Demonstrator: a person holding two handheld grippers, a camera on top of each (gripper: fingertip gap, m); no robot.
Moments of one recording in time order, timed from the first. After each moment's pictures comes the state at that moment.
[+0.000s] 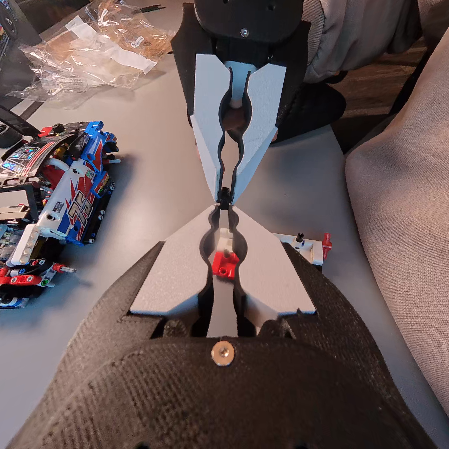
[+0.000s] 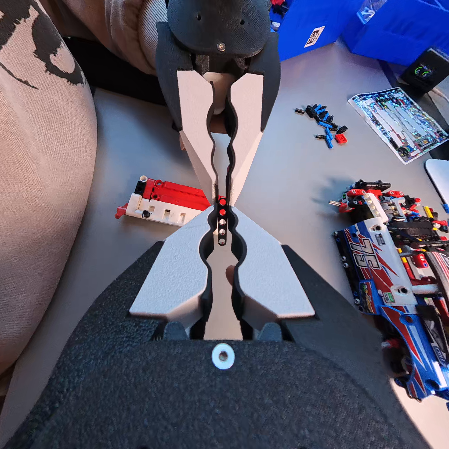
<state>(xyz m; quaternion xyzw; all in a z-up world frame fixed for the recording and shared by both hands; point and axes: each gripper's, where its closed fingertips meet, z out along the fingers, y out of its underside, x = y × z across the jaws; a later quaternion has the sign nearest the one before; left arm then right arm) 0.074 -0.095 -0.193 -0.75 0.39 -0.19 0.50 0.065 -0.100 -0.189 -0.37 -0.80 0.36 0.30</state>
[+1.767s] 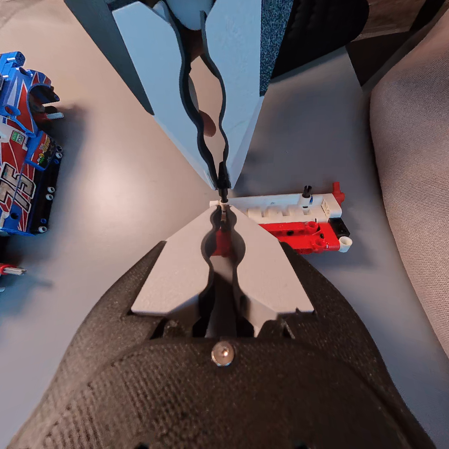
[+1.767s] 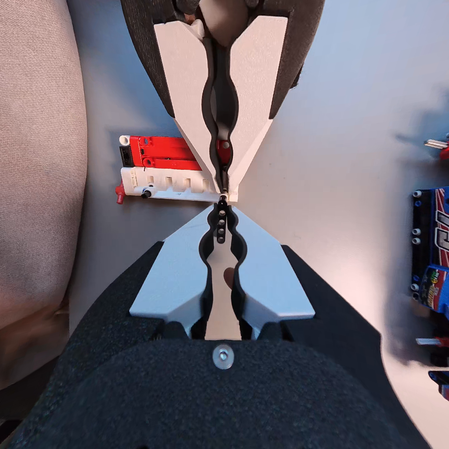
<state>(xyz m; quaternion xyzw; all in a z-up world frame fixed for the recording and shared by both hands) 0.080 -0.096 -0.242 -0.78 0.44 -0.16 0.41 0.082 -0.094 -0.237 -0.42 -0.87 0.24 0.10</state>
